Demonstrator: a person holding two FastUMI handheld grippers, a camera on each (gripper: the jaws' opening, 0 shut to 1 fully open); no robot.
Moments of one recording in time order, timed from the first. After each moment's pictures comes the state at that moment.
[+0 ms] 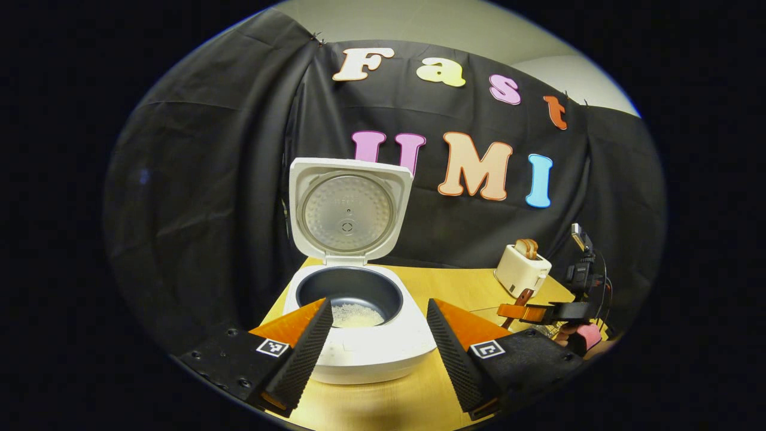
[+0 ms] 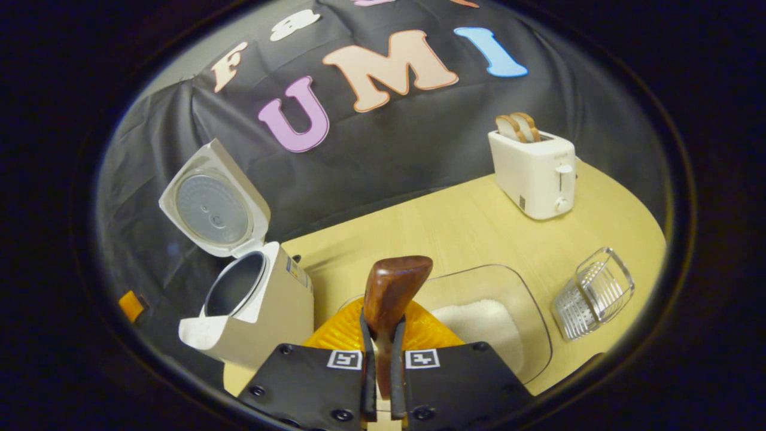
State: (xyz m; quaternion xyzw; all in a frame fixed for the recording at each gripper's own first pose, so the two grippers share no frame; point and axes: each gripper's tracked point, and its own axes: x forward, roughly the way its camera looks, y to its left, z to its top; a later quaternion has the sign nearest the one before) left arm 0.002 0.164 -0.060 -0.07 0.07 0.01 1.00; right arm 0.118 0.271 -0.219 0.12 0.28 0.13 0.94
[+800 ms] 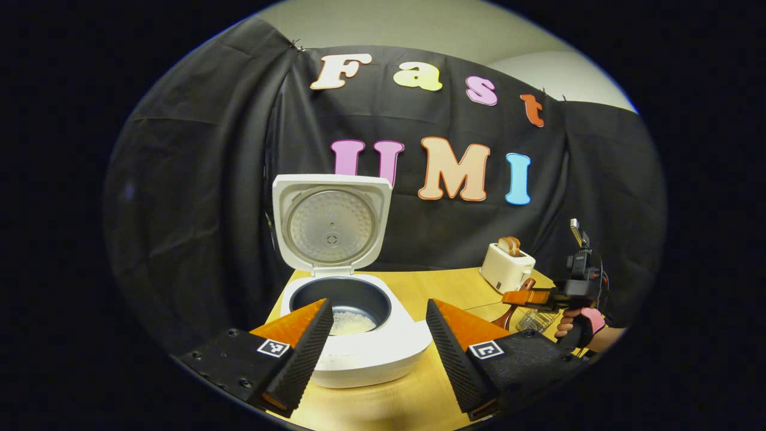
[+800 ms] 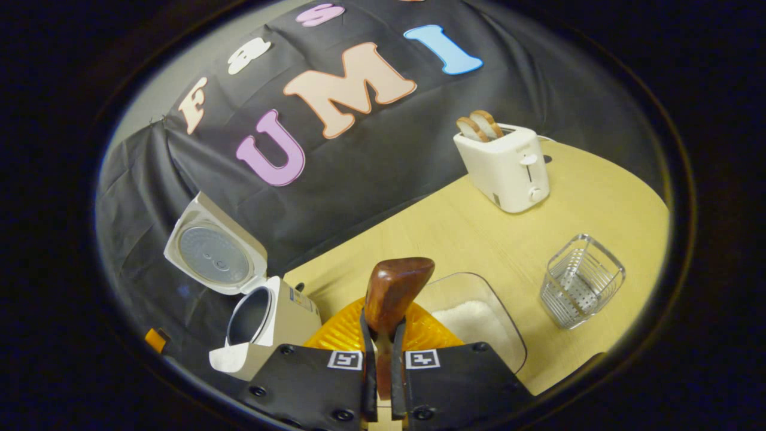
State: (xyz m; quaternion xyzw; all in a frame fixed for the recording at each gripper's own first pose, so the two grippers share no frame) left arm -0.008 0.145 -0.036 -0.04 0.05 -0.05 1.00; right arm 0.119 0.231 -0.180 0.20 0.25 0.10 0.94
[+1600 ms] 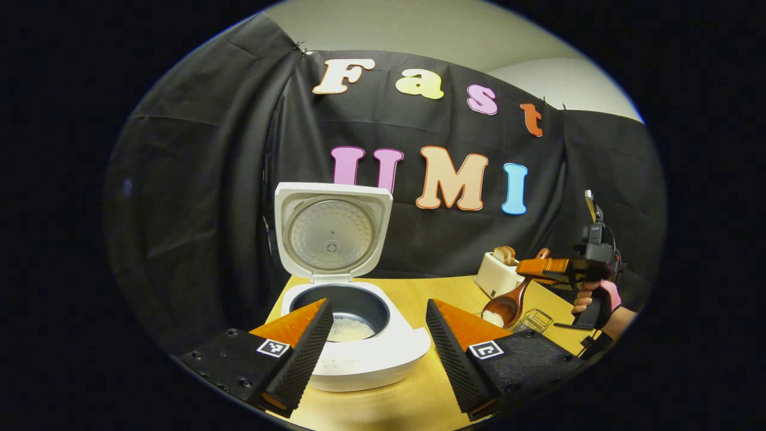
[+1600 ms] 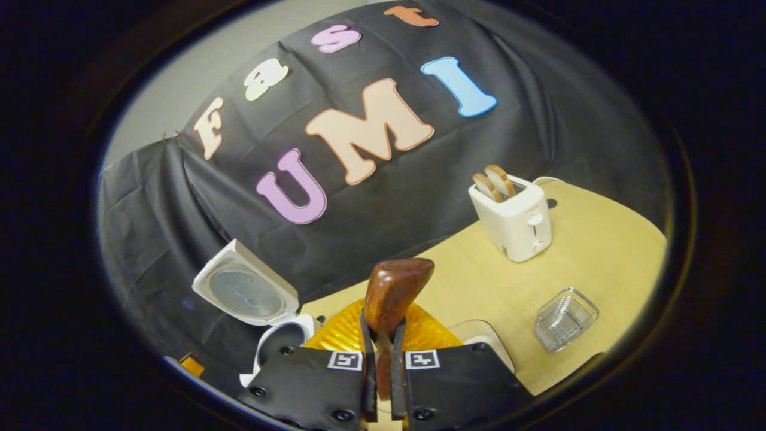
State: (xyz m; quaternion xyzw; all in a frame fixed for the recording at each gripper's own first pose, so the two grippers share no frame) left arm -0.013 0.164 -0.026 -0.06 0.04 -0.05 1.00; right arm 0.124 0.245 -0.068 0.21 0.17 0.11 0.96
